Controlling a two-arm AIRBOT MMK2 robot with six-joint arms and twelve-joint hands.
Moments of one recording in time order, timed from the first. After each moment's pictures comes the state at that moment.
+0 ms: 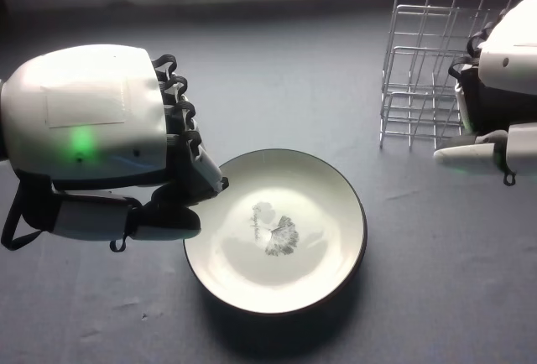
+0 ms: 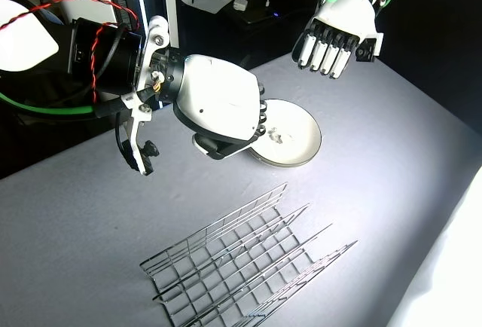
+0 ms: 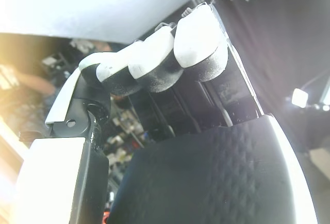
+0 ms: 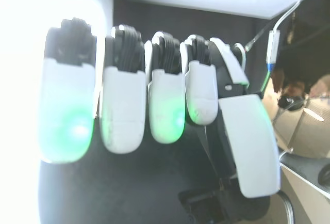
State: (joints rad) left arm 0.44 -0.80 1.08 1.13 -0.91 0.20; right arm -0.32 -0.72 0.85 -0.71 0.34 -0.29
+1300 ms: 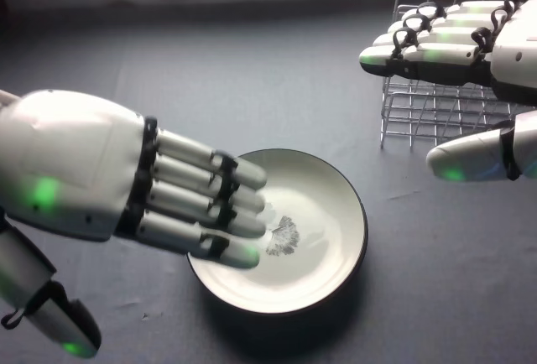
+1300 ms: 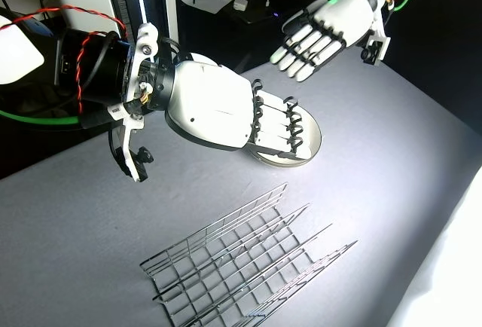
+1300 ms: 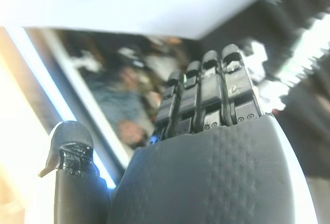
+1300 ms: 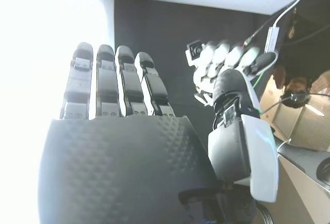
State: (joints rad) left arm 0.37 -0.90 1.28 1.59 -1.16 -0.04; right arm -0.36 -0.72 0.88 -0.70 0.40 -0.30
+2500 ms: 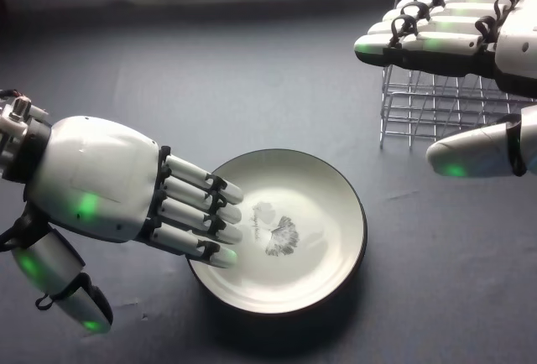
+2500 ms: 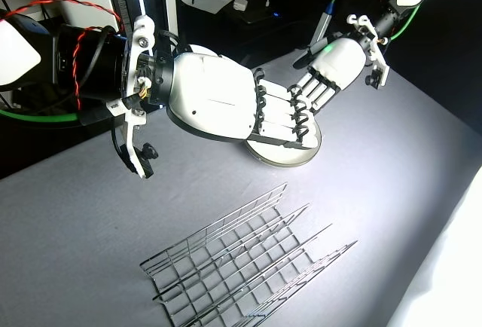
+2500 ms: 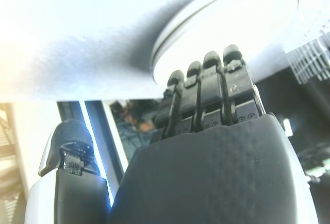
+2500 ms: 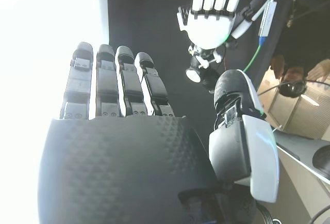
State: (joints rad) left arm 0.43 -1.05 1.44 1.81 -1.05 -0.07; right arm -0.36 -0.71 0.89 -0.69 0.47 -0.29
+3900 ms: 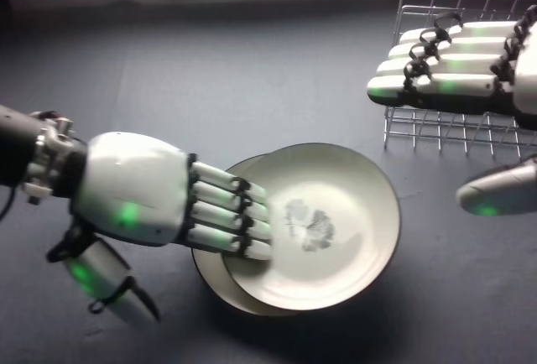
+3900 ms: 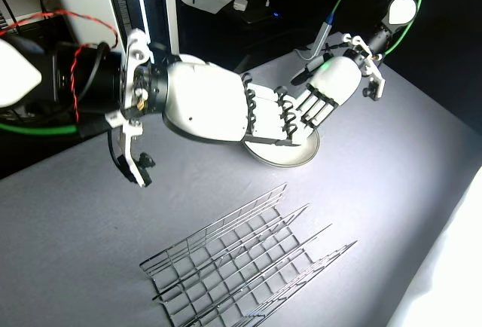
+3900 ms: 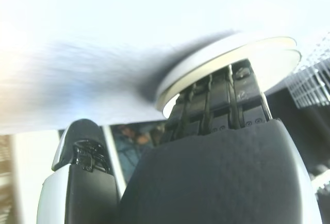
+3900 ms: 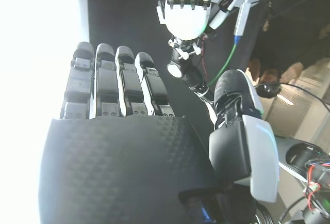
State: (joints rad) left arm 0.49 -1.16 1.51 1.78 -0.97 -0.04; right arm -0.46 -0.75 0.99 -0.80 0.71 -0.30
